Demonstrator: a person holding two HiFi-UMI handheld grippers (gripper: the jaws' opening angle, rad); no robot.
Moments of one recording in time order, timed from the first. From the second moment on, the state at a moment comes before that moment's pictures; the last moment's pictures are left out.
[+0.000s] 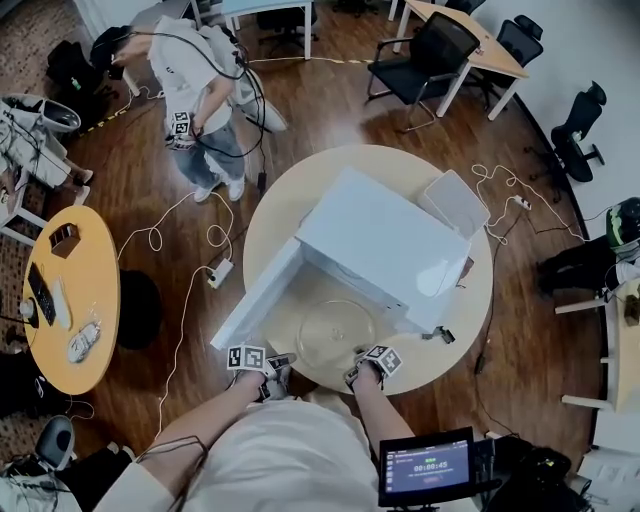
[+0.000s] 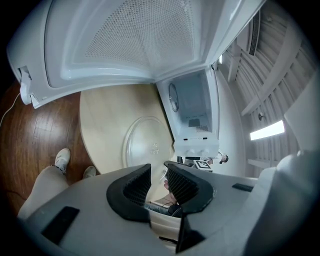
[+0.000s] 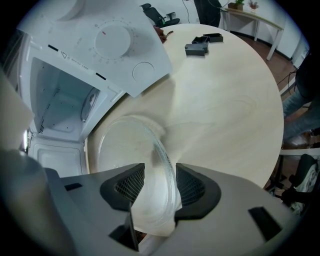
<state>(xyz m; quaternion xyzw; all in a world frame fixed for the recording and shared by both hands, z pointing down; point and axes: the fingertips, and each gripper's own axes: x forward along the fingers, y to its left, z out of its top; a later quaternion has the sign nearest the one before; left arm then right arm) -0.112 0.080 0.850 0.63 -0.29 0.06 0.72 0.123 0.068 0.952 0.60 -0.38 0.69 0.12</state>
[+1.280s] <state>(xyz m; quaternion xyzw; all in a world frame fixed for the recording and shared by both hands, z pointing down) -0.065 0.066 0.803 0.71 -0.21 0.08 0.66 0.120 0.038 0.835 0.59 -0.59 0.55 0.08</state>
